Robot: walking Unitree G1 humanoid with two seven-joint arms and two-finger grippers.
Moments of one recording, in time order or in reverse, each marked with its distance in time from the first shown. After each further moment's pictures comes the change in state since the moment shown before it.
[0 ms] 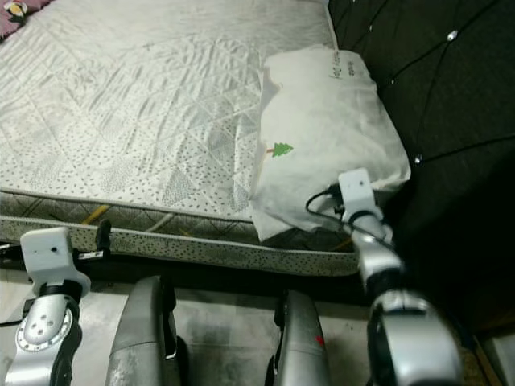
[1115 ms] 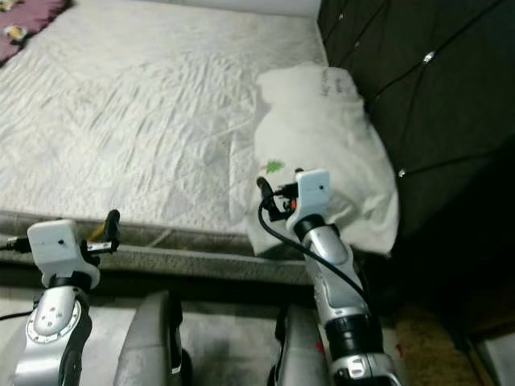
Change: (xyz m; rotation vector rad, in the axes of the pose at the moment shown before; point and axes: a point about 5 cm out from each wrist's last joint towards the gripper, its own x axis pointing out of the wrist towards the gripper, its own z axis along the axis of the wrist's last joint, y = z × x) left arm 0.010 -0.012 0.010 -0.035 -0.057 -0.033; right arm -0.049 0.077 0.056 0.311 -0.384 0.383
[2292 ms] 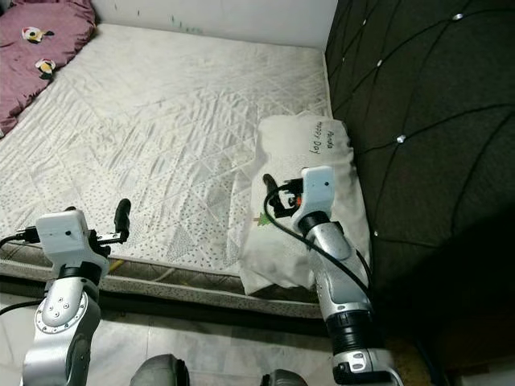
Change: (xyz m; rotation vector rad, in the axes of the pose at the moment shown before) left arm 0.006 -0.013 0.008 -0.063 -0.040 -0.075; right arm 0.003 -0.008 0.001 0.023 0.022 -0.063
